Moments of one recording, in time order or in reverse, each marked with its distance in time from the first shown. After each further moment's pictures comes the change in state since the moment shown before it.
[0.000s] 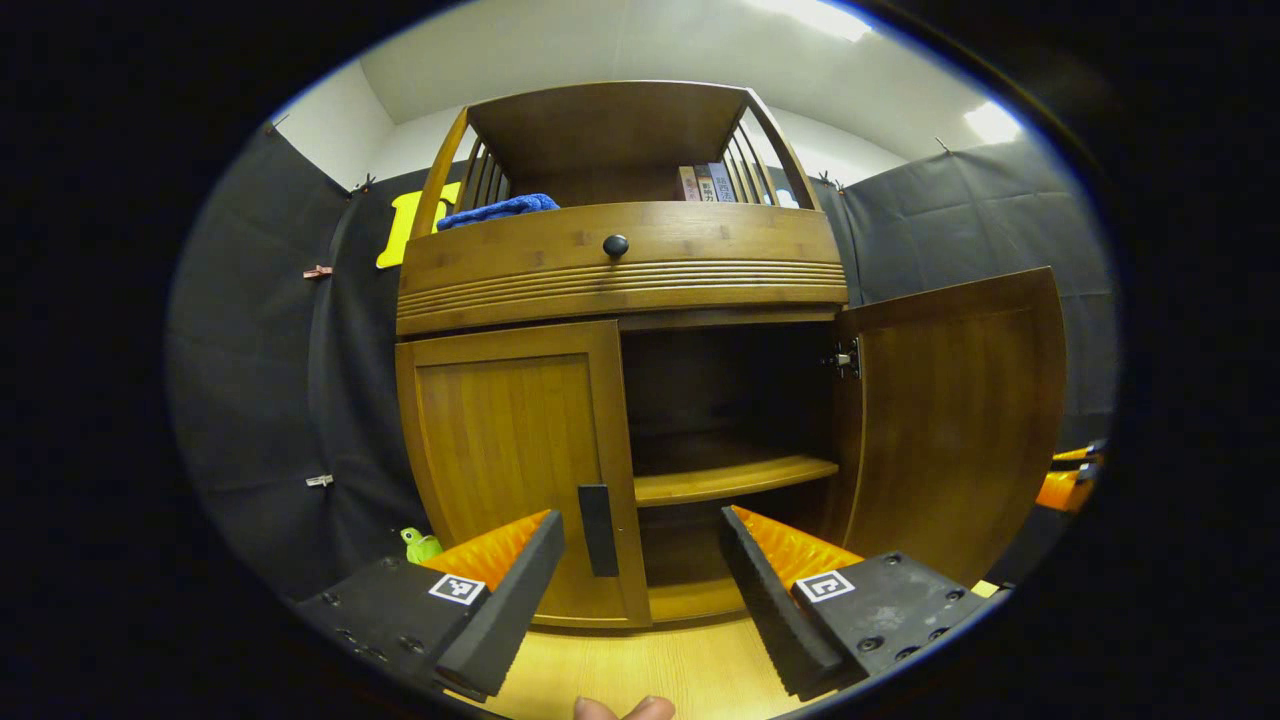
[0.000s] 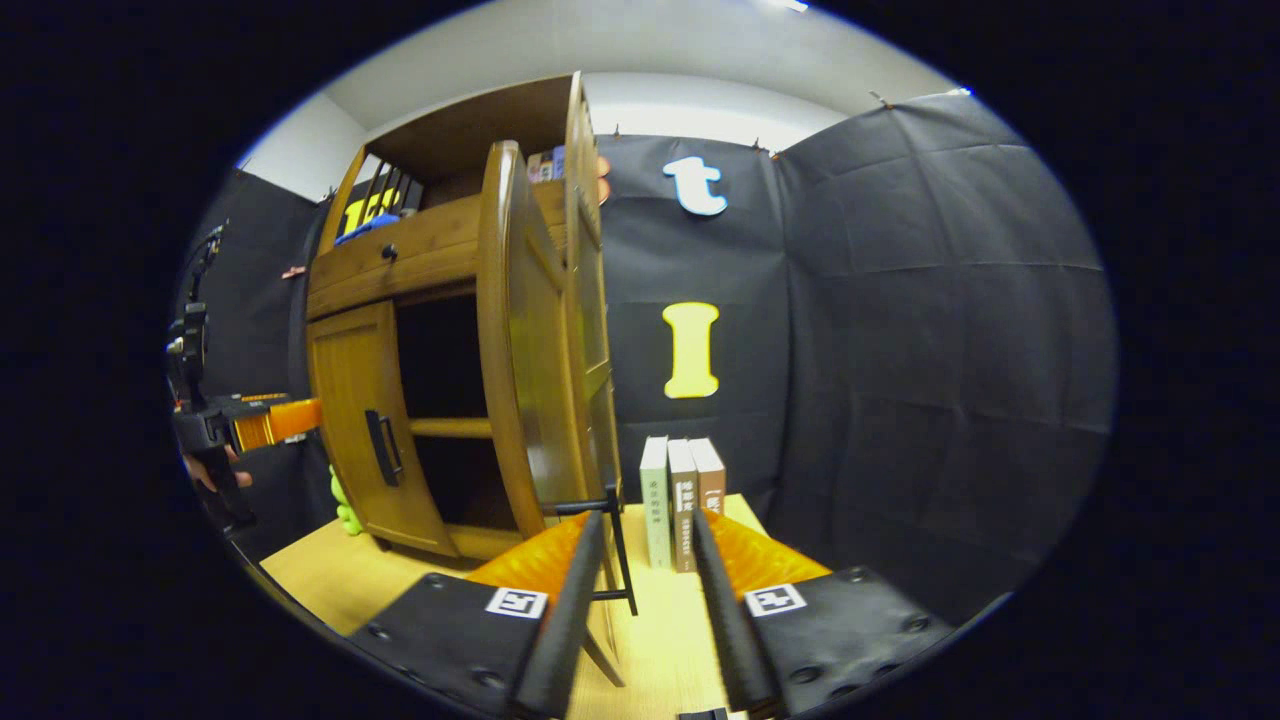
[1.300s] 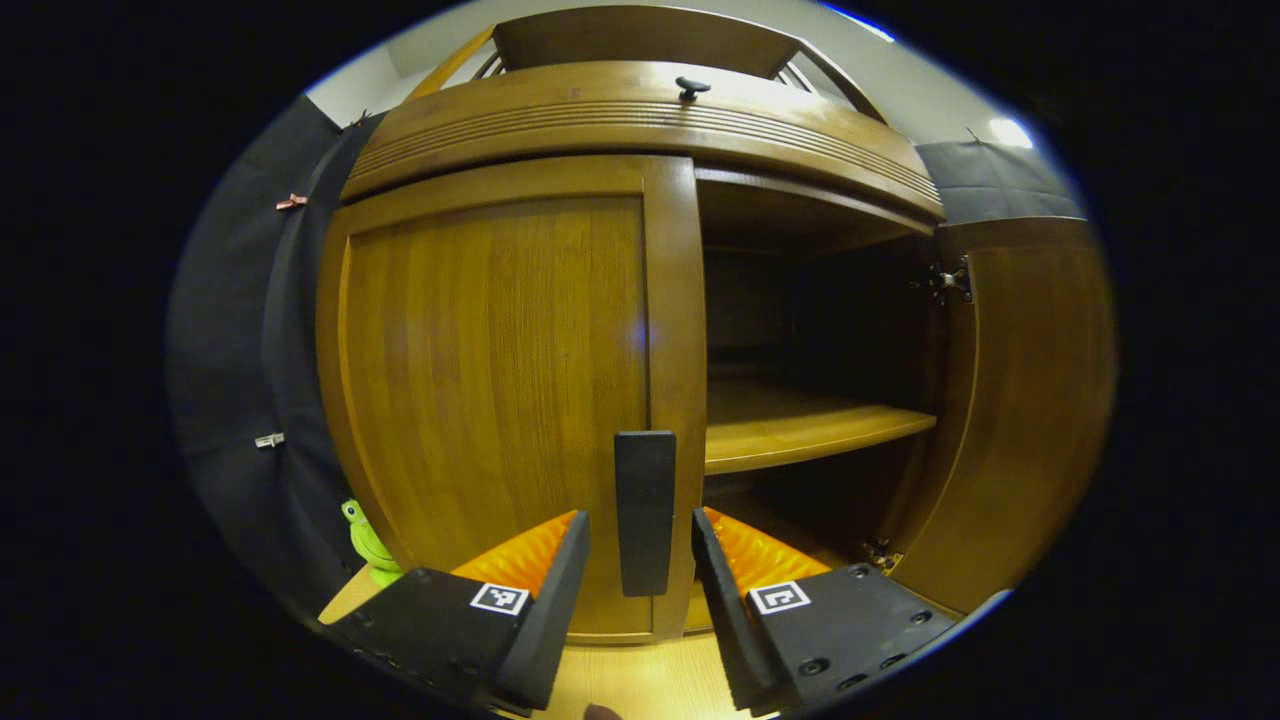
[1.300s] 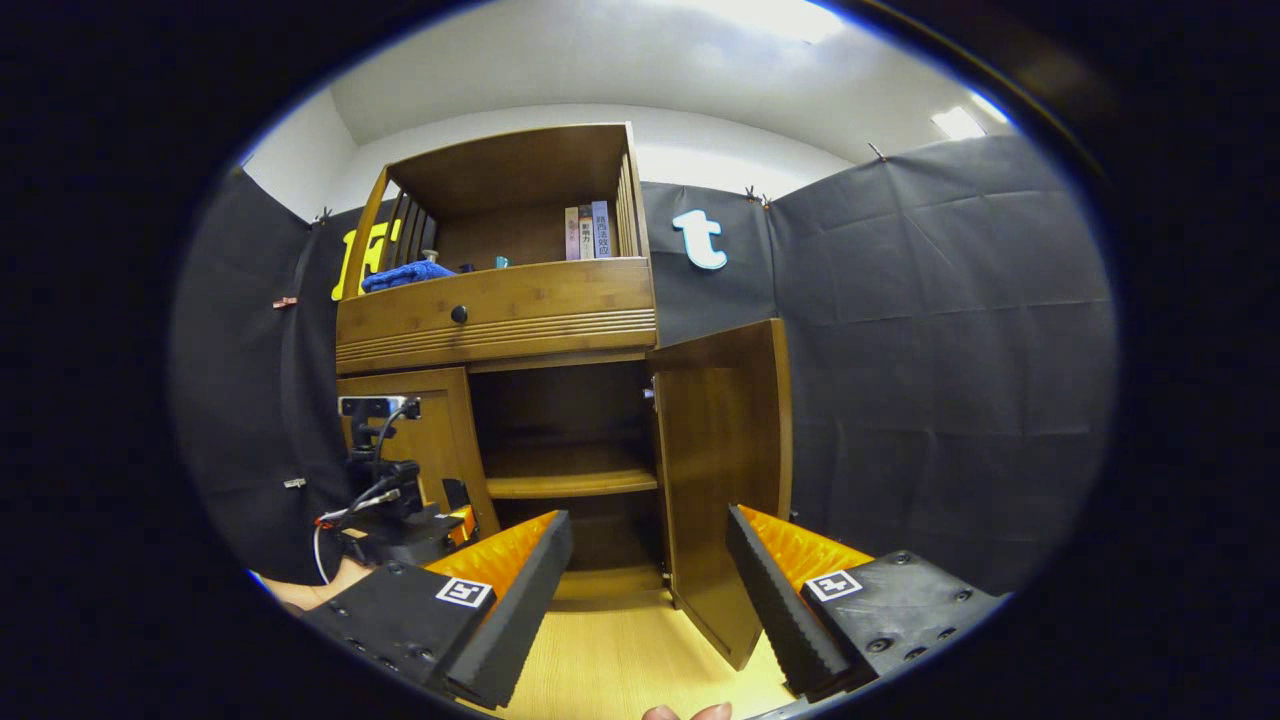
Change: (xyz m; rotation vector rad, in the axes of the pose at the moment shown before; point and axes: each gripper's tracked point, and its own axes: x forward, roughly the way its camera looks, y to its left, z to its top) left arm 0.143 0.042 -0.087 -0.059 0.133 -0.039; right arm -0.063 0.167 0.050 -0.008 -0.071 -0.110
